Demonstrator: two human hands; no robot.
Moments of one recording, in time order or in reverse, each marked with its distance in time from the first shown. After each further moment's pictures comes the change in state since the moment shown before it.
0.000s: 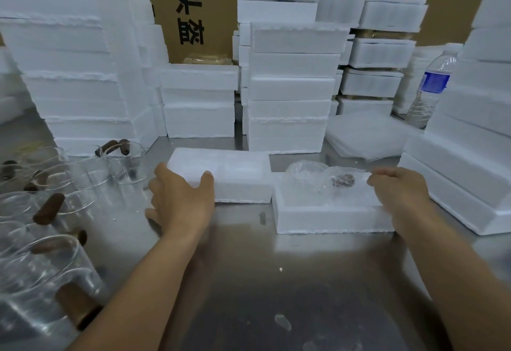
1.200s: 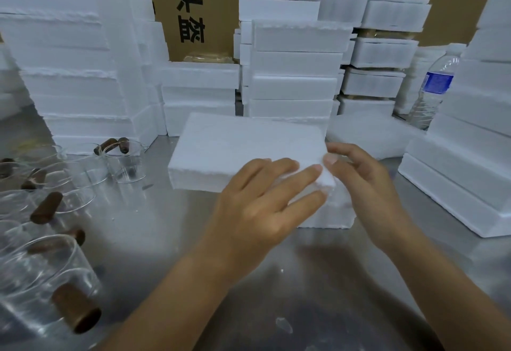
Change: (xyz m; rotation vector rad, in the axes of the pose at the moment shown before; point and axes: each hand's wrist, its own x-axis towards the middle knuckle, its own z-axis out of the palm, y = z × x) left_hand -0.058 0.033 -0.009 0.173 0.204 1.673; right_hand -0.059 -0.019 0.011 0.346 -0.538 -0.462
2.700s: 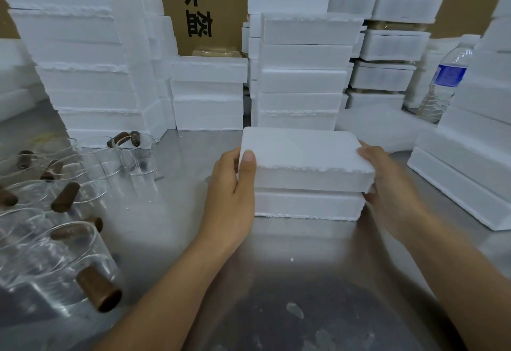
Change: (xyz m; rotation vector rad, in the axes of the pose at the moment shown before) left_hand -0.021 -0.009 0.005 -0.794 -0.110 -1.289; right_hand 0.021 0.028 -0.019 0.150 0.145 0.320
